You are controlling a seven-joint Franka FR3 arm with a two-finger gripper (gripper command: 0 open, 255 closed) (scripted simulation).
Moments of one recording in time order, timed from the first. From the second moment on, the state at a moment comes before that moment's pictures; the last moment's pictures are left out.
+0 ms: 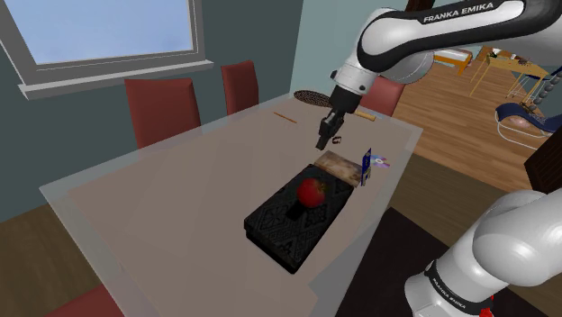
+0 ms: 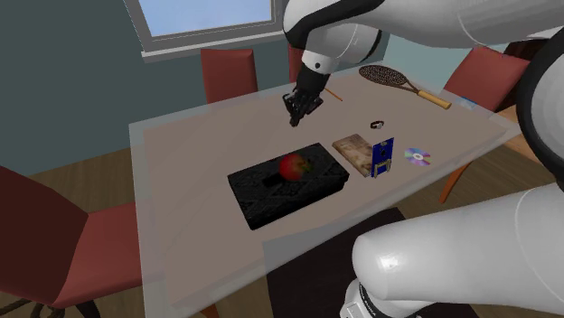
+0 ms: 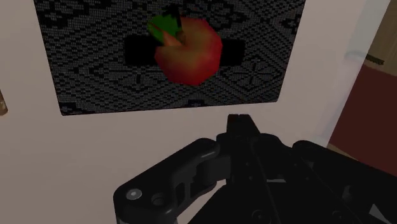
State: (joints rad) arm -0.07 -0.39 0.11 -2.40 0.39 2.03 -0.38
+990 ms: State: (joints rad) arm -0.08 -0.37 0.05 -2.67 0.41 2.26 -0.64
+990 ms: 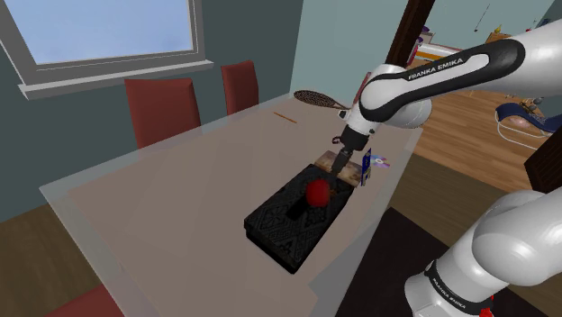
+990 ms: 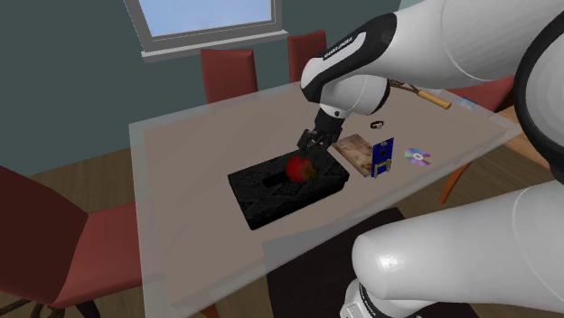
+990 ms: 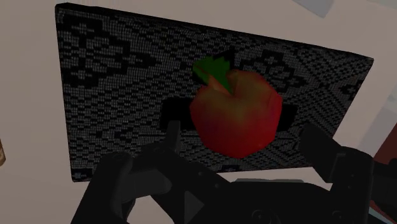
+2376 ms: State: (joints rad) arm -0.06 -0.33 0.06 -2.70 0.44 2.35 -0.66
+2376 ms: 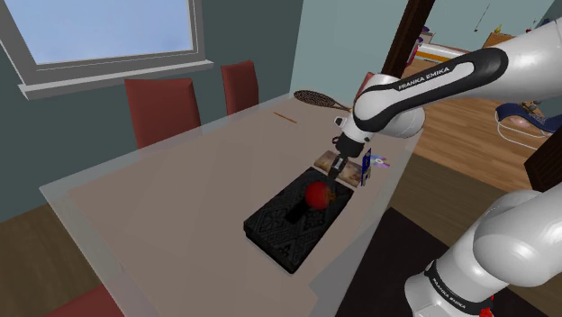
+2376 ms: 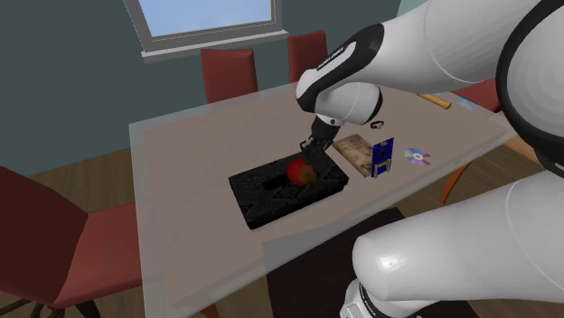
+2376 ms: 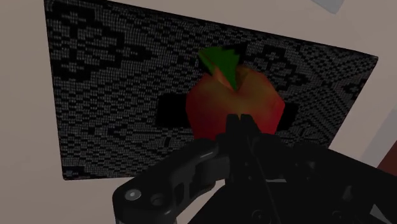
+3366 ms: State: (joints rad) arm -0.05 -0.13 0.00 -2.62 0.36 2.24 -0.95
